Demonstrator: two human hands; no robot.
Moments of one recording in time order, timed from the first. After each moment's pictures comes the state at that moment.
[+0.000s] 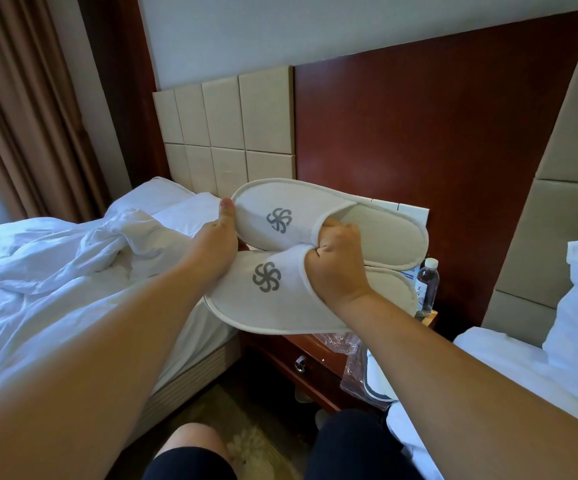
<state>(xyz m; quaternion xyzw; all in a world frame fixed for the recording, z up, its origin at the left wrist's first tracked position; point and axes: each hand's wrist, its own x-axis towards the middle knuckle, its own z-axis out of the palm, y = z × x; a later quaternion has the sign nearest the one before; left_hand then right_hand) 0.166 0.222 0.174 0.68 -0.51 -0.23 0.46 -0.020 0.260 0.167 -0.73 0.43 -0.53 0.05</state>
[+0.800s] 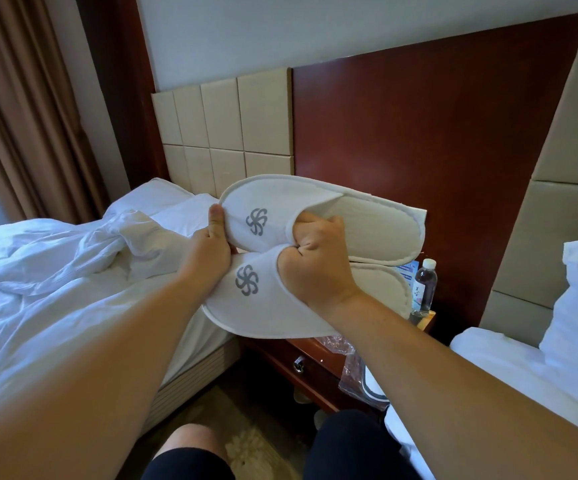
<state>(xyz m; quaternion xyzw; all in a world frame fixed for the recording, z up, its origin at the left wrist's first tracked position) 0.173 0.216 0.157 0.63 -0.51 -0.23 0.54 -0.001 0.278 0.177 -0.74 0.37 -0.56 0.04</state>
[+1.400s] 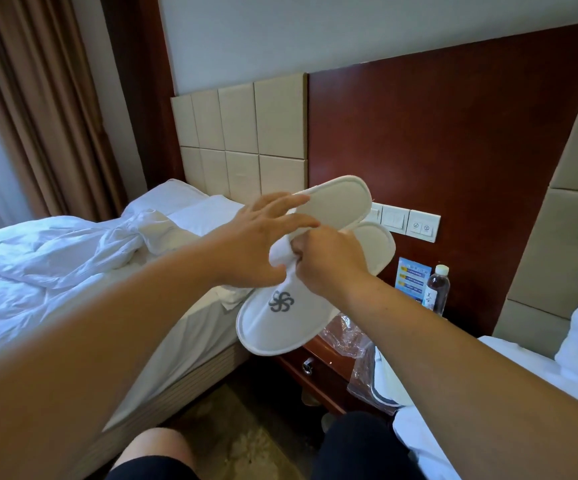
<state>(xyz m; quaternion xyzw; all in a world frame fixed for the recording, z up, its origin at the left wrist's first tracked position) 0.156 0.271 0.213 0.38 -0.89 0.11 0.21 -0.008 0.261 0.183 -0.82 0.49 -0.29 -0.09</state>
